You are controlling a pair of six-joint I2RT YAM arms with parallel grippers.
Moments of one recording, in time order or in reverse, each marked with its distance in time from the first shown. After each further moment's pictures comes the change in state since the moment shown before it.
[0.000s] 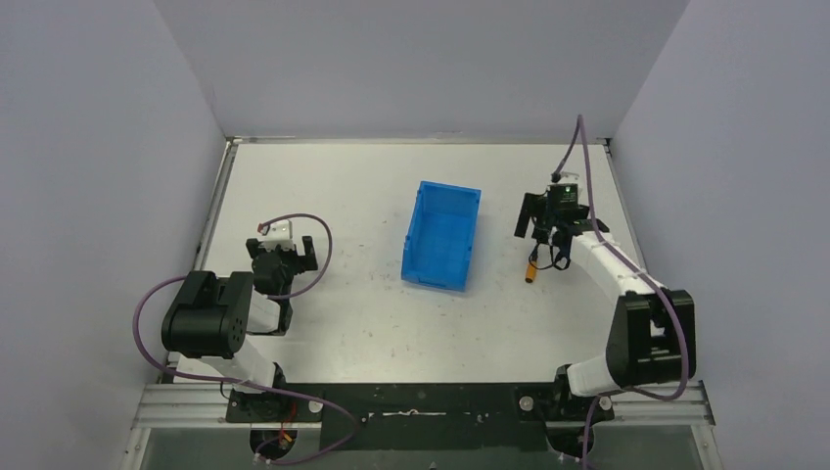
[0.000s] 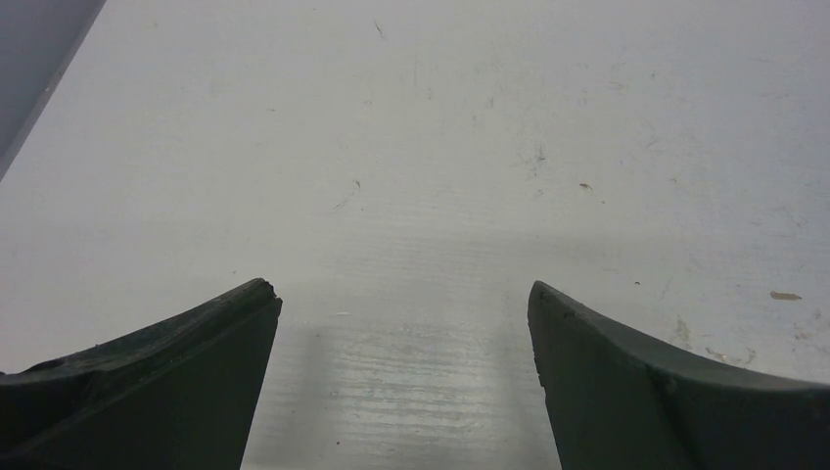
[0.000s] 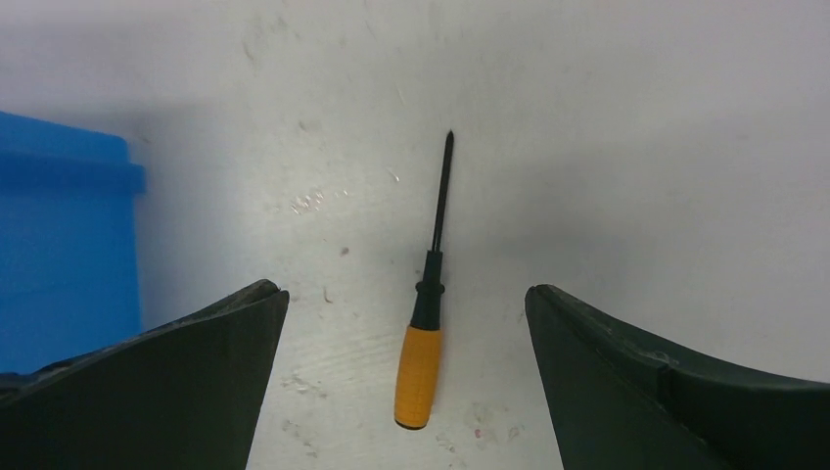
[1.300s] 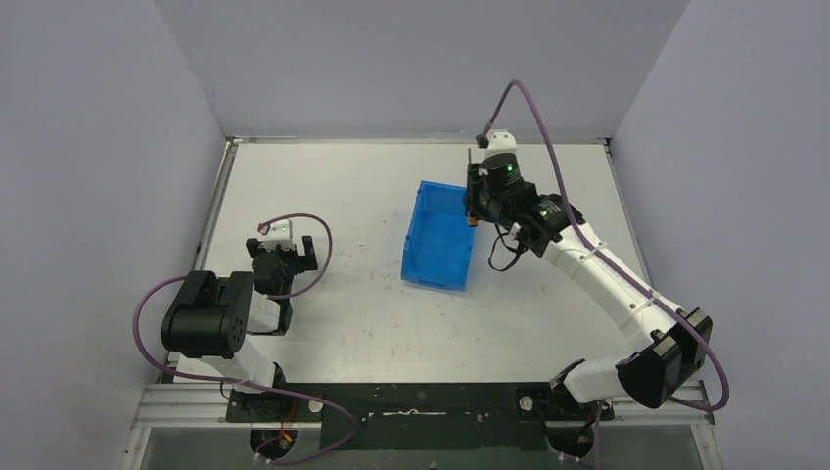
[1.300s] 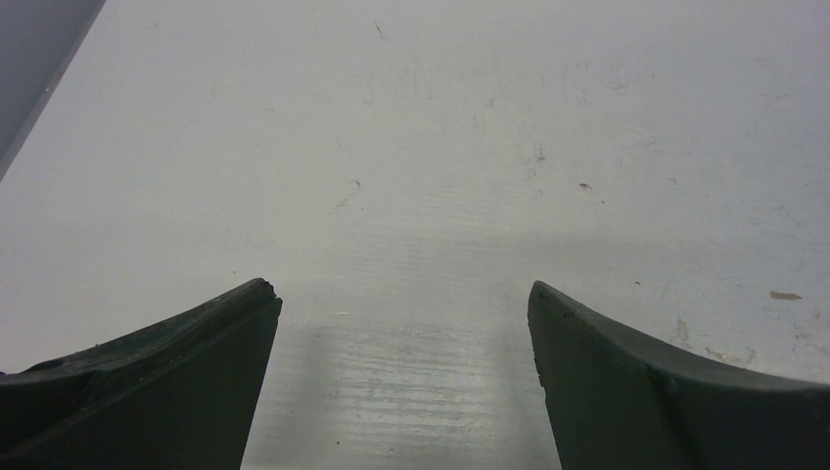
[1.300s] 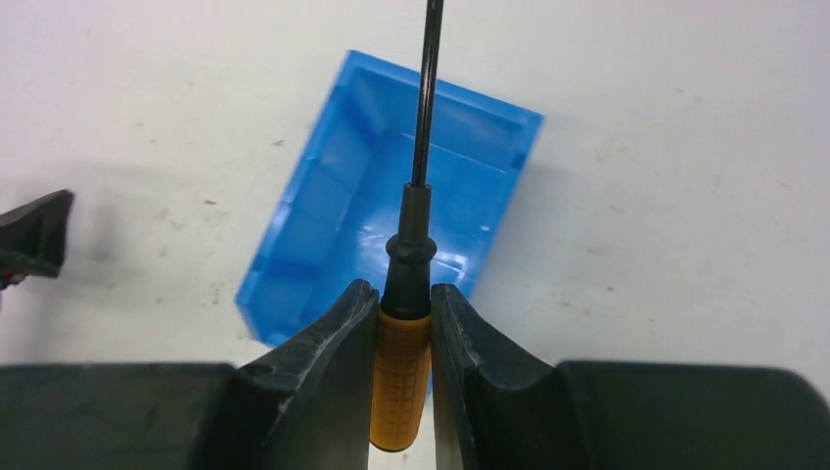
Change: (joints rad) left arm 0.000 0.000 0.000 0.000 0.000 0.000; right arm 0.478 0.028 0.446 -0.307 0.106 0.056
